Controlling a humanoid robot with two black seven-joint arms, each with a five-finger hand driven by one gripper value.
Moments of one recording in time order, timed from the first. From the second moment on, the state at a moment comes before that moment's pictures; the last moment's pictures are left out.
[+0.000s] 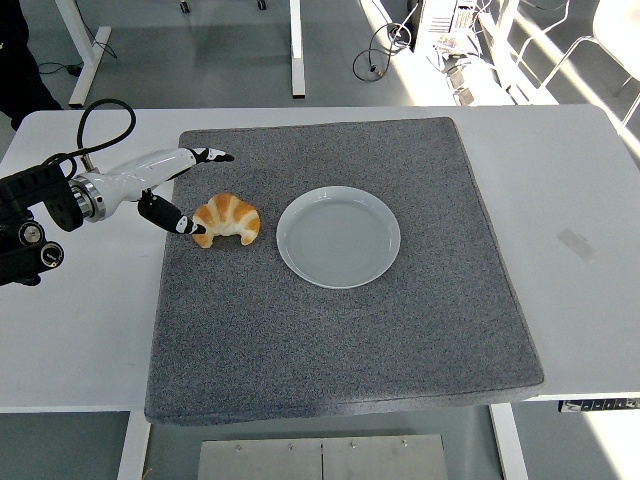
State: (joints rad) left arm -1.18 0.63 0.19 -1.19 1.00 0.26 -0.18; right arm -0.10 0.00 0.09 0.16 -0.06 0.01 0.35
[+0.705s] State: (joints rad) left arm -1.14 0.52 0.18 -1.08 1.00 0.26 -0.17; right arm -0.10 0.00 0.09 0.16 -0.06 0.01 0.35
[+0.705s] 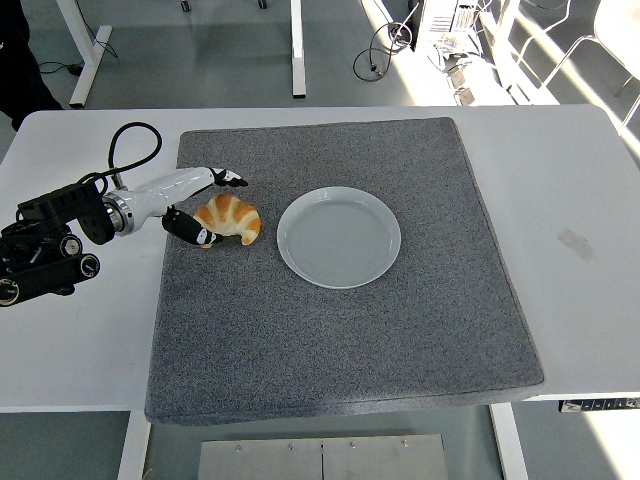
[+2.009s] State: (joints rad) left arm -1.15 0.49 0.13 -1.01 1.00 0.26 -0.18; right arm -0.10 0.00 0.09 0.16 -0.06 0.01 0.35
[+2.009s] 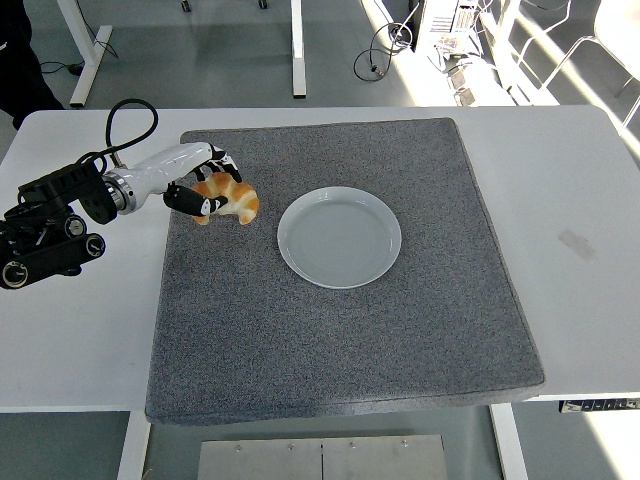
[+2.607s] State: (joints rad) left arm -1.22 0.44 0.07 -1.02 1.00 0.26 -0.18; right arm -0.10 0.00 0.09 0.16 -0.06 0.01 0.35
